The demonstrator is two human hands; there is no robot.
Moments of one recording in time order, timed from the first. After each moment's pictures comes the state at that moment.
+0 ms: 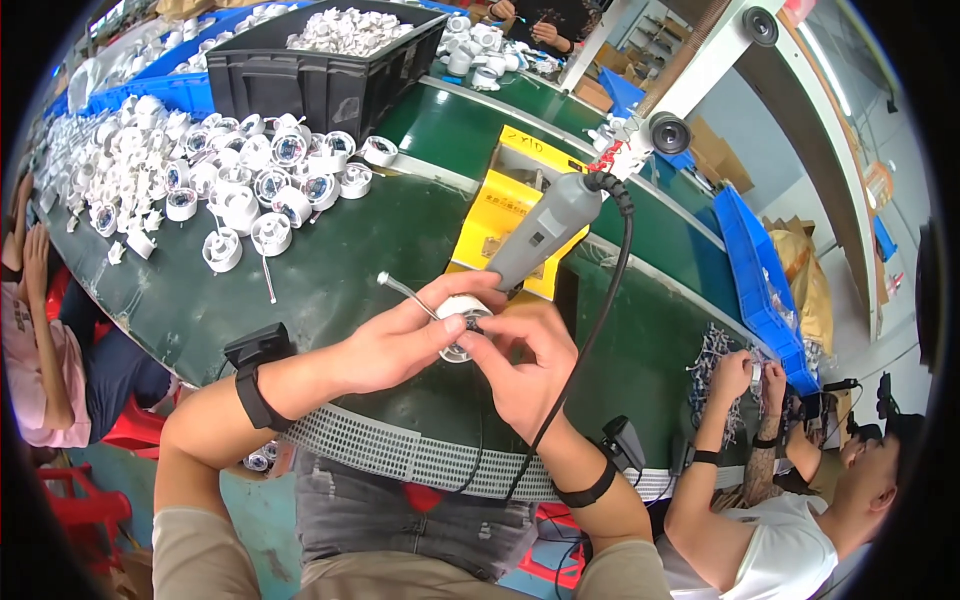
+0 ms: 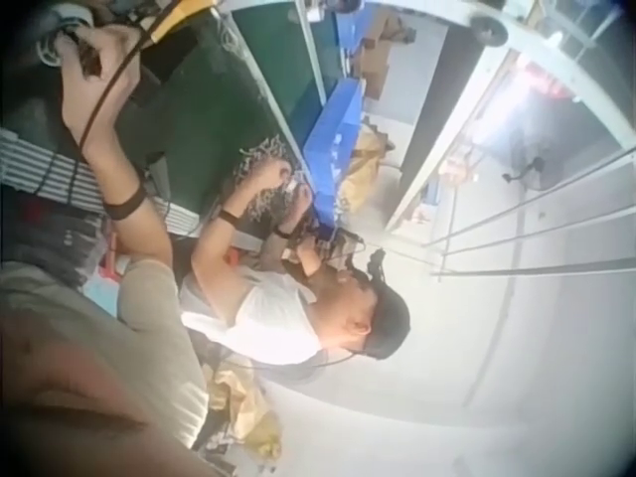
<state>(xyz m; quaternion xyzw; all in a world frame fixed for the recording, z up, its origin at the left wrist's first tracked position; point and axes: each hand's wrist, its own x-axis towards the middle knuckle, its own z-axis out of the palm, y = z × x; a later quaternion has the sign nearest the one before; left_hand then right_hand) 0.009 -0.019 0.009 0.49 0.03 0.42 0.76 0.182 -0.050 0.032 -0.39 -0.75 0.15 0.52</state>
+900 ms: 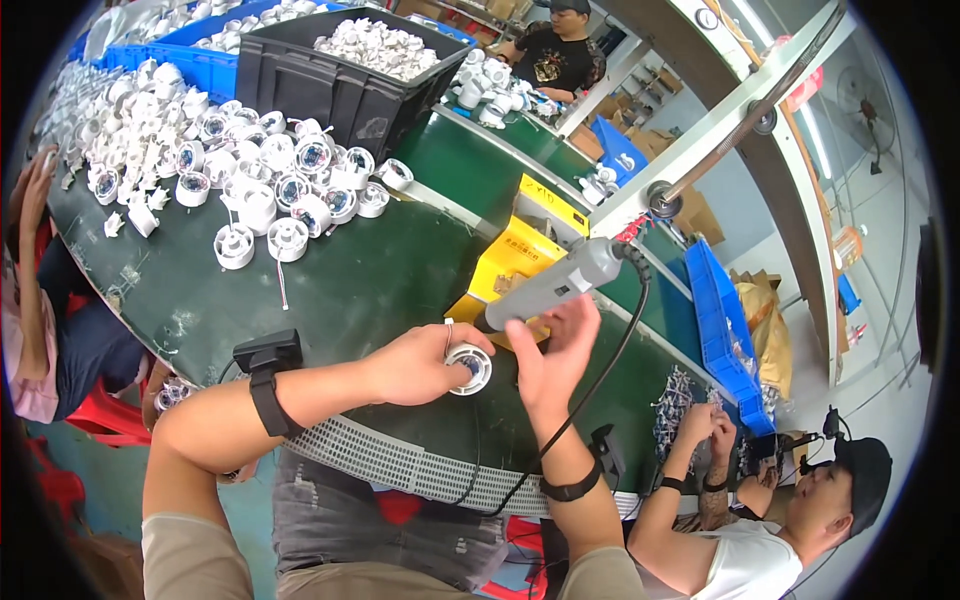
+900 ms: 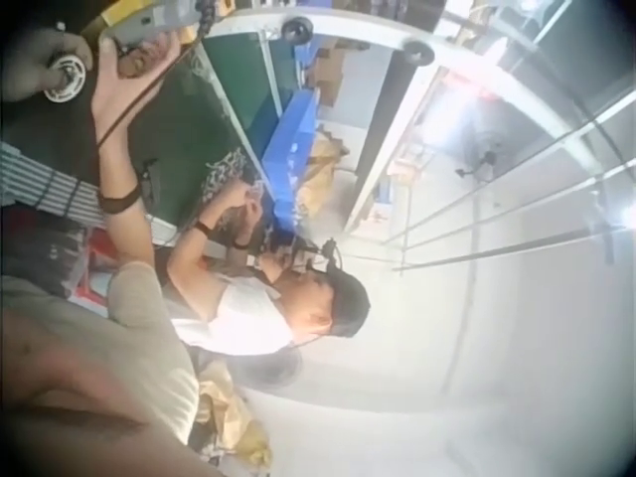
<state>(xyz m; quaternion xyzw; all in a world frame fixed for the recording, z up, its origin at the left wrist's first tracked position) 0.003 -0.012 0.008 0.67 0.29 0.32 0.61 0.186 -0.013 0.028 -0.44 -0.65 0.16 0.60</state>
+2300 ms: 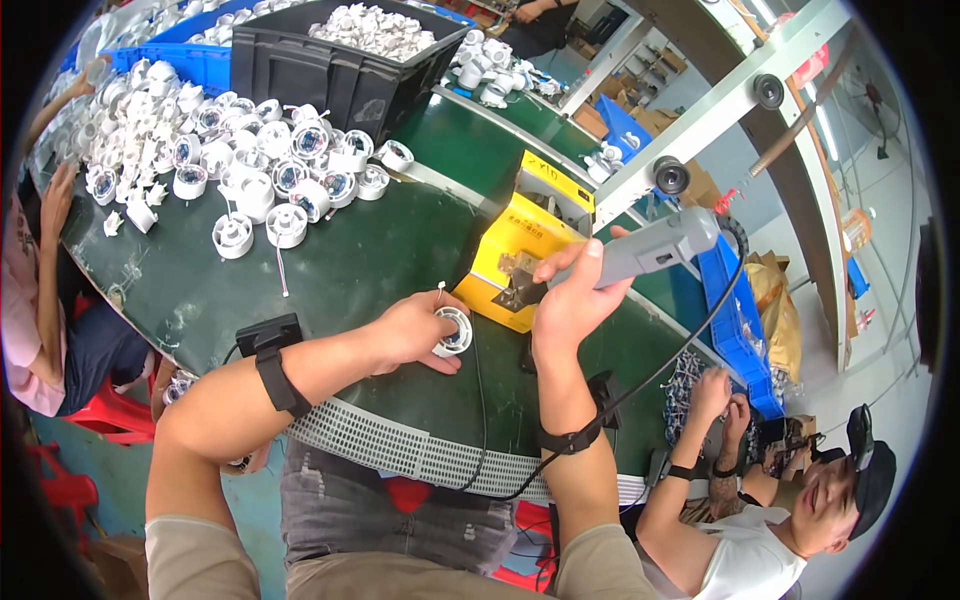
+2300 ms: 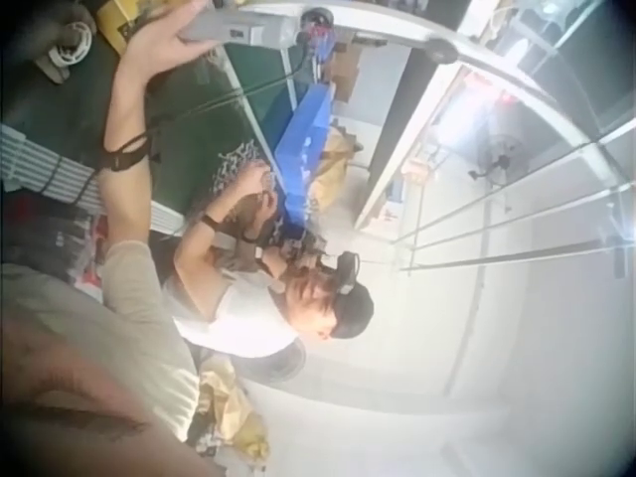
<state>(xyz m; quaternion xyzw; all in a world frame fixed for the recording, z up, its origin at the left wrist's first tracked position) 0.005 0.002 0.000 0.43 0.41 0.28 0.76 0.157 0.025 0.061 -0.34 -0.55 0.20 0.74</state>
